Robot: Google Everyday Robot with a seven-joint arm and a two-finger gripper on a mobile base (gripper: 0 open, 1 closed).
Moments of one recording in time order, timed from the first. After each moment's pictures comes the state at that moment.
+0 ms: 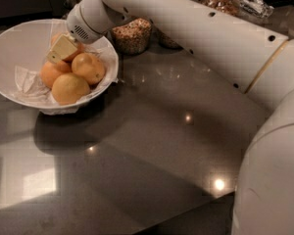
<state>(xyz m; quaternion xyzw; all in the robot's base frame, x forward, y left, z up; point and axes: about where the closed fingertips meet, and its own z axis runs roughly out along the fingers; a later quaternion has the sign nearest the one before) 0.663 0.206 0.942 -0.56 0.69 0.21 0.42</state>
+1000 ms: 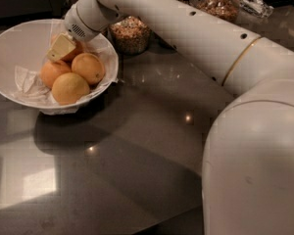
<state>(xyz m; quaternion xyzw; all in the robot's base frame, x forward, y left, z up) 0.690 0.218 0.927 -0.57 0.69 0.21 0.40</state>
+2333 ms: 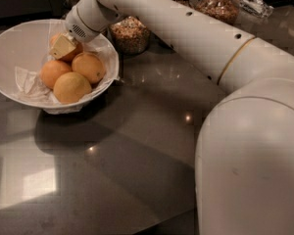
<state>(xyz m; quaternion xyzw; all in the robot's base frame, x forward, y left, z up) 0.697 0.221 0.922 -0.57 0.69 0.21 0.39</state>
